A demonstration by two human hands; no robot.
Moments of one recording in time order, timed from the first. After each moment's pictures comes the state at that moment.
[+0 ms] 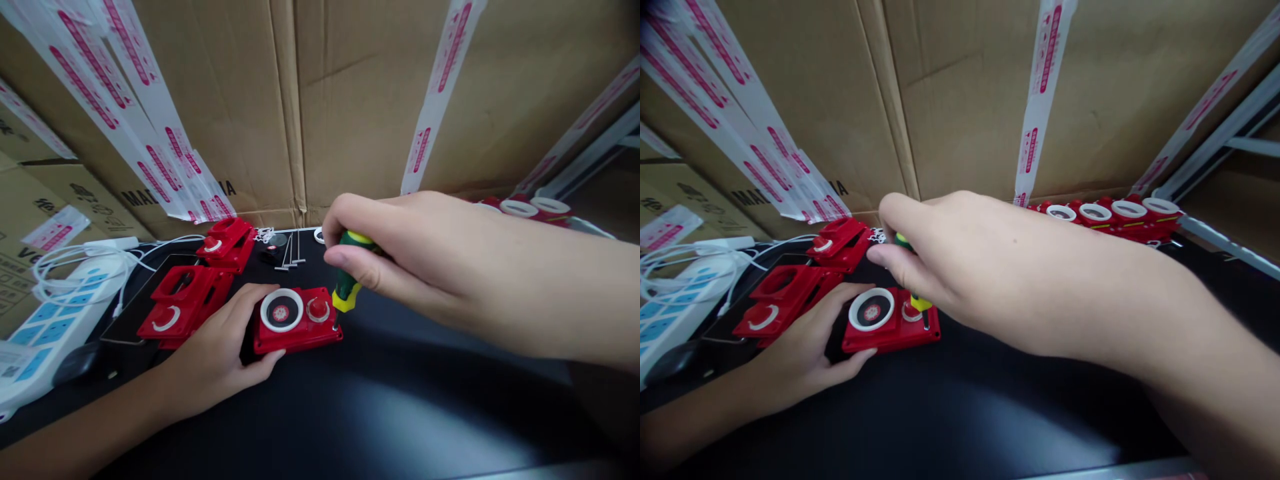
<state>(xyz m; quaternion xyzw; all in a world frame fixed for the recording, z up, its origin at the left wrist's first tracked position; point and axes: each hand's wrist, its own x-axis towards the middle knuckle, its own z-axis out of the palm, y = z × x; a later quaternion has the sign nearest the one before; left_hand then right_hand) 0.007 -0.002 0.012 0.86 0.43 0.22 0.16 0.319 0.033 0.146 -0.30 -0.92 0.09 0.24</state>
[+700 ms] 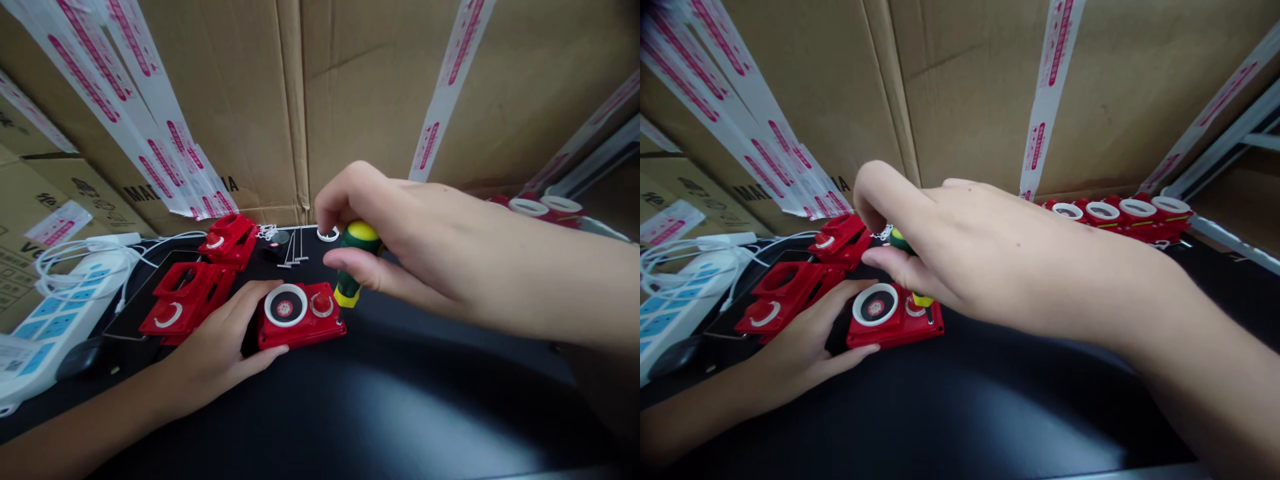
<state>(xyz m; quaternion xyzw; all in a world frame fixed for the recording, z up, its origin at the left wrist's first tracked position) 0.003 0.000 0.014 0.85 0.44 0.21 0.20 0.316 0.041 0.145 -0.28 -0.94 0.03 0.21</state>
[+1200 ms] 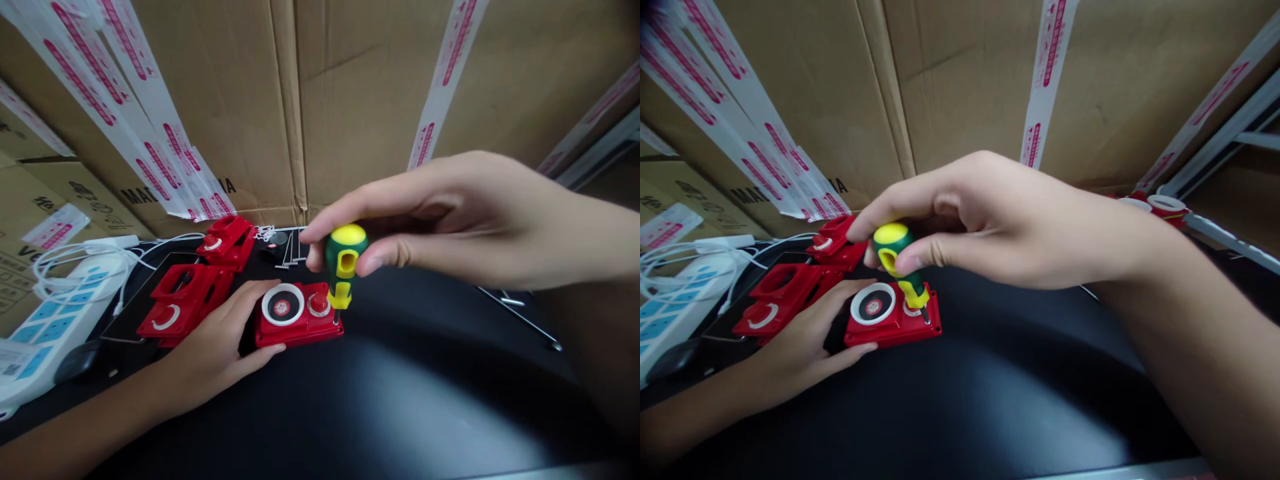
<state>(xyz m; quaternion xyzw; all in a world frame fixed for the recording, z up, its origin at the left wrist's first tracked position) 0.001 0.003 0.015 0.85 0.43 0.20 0.20 0.333 0.058 0.161 -0.20 -0.90 0.31 0.22</state>
